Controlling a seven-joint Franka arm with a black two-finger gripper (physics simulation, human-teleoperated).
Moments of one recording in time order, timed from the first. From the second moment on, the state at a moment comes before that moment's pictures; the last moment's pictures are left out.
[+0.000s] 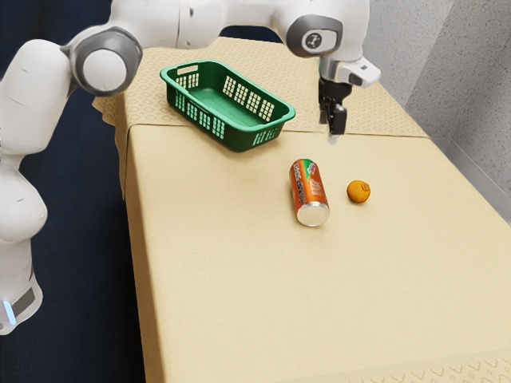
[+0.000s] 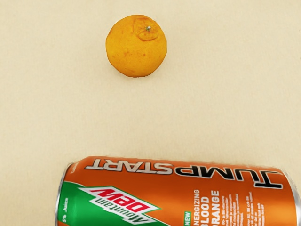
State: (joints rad) arm 0.55 0.48 -0.63 -1.13 0.25 1.74 0.16
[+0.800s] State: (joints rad) arm 0.29 0.95 -0.41 -0.64 0.07 1.84 0.58
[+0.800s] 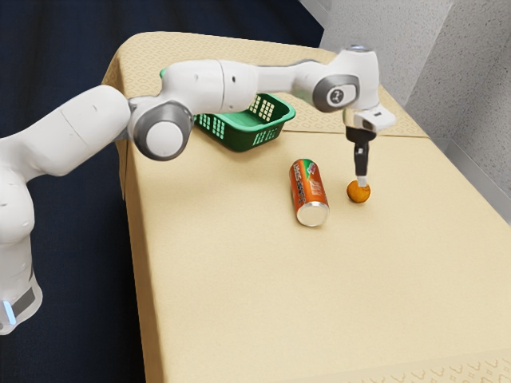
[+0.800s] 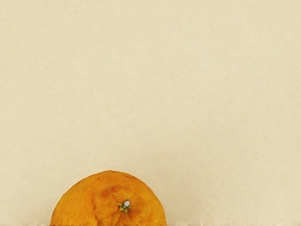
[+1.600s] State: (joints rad) arm 0.26 0.98 -0.31 -0.62 0.07 1.92 0.60
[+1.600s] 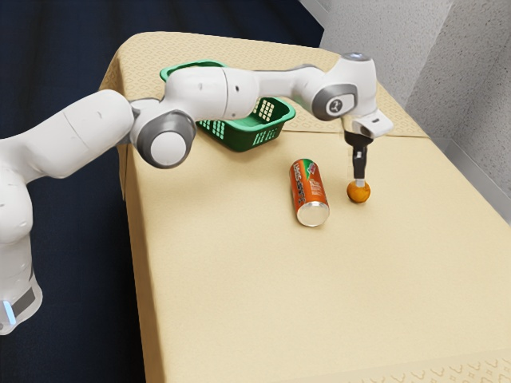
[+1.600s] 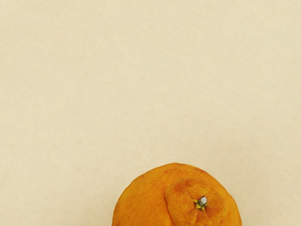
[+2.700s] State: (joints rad) arm 0.26 1.04 -0.34 -0.63 0.06 2.00 0.61
